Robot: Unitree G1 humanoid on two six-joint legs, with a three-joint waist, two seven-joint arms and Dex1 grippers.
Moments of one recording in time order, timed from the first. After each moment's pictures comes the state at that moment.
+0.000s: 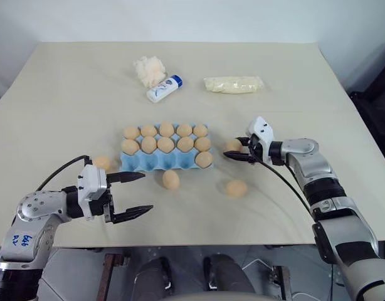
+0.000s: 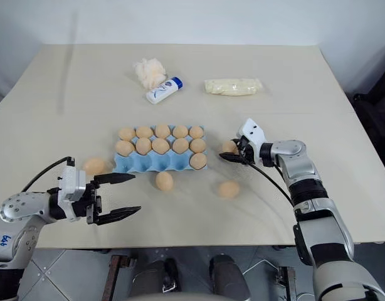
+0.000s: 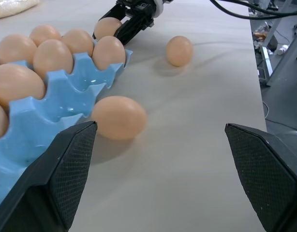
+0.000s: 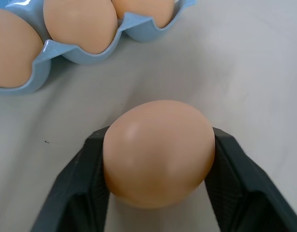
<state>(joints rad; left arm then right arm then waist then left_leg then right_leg) 0.02 0.73 0.20 -0.27 -0.53 0.23 -1.10 -0.82 -0.49 0.15 0.73 0.14 0.08 1.06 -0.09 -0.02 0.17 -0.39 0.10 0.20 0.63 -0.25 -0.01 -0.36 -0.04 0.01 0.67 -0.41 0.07</state>
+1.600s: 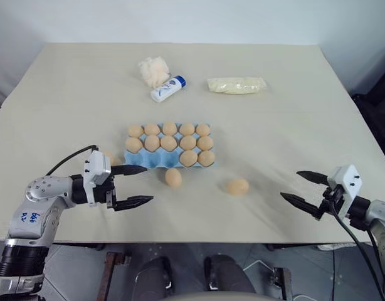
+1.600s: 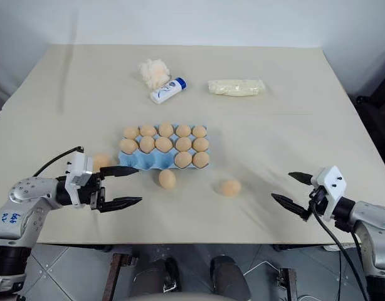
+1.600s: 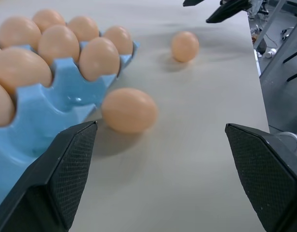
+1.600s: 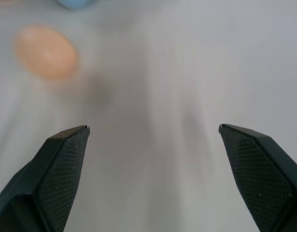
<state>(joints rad) -0.19 0.76 0.12 -0.06 -0.52 0.29 -1.19 0.05 -0.73 -0.32 -0.12 0.40 0.22 1.07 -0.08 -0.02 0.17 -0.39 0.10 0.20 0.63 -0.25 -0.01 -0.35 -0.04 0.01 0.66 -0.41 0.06</state>
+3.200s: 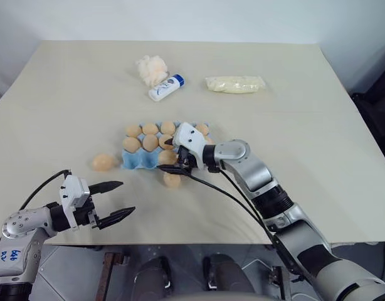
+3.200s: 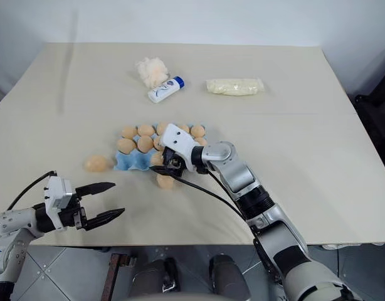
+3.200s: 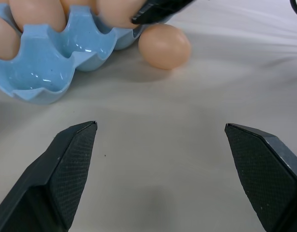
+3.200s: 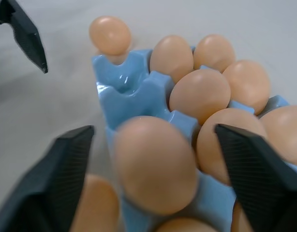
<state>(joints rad) 0.12 0.72 0.30 -0.12 -0.50 0.19 -1.08 -0.76 -0.22 0.38 0.18 0.08 0.35 0.87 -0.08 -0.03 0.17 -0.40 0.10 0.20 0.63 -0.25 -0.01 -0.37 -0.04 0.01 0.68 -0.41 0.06</state>
